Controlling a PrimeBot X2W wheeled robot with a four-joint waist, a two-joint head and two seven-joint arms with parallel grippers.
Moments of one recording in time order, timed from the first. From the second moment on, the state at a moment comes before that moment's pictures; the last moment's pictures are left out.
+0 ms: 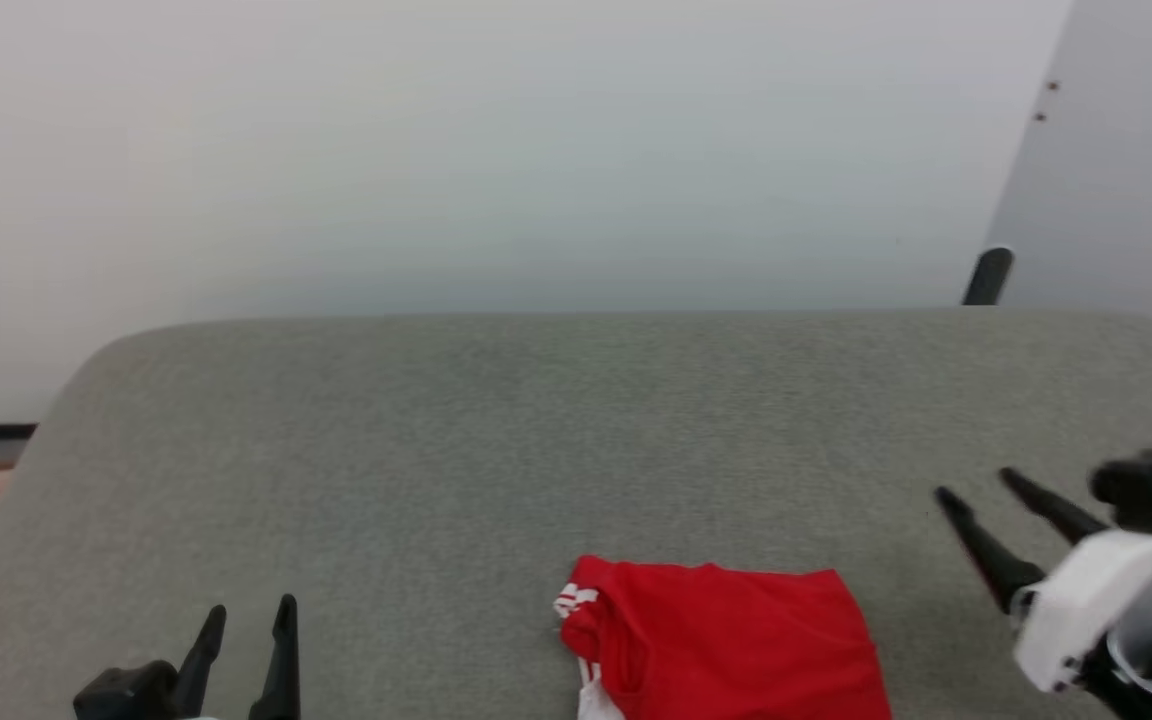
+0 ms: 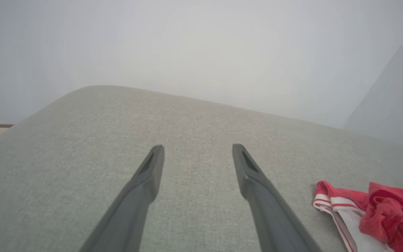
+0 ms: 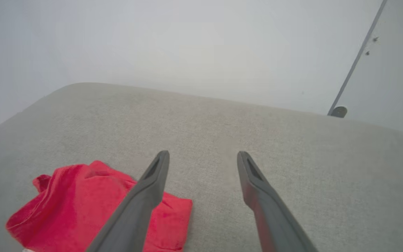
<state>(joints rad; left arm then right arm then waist) 0.00 0.20 0.03 0.38 -0.41 -0.13 -0.26 -0.23 -0.46 0.31 0.18 0.63 0.13 0.21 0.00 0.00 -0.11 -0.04</state>
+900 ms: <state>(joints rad) 0.04 0.20 0.06 0.34 -0.33 -0.13 -0.26 -0.07 -0.47 0.16 0.33 0.46 0.13 -0.16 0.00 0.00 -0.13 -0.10</state>
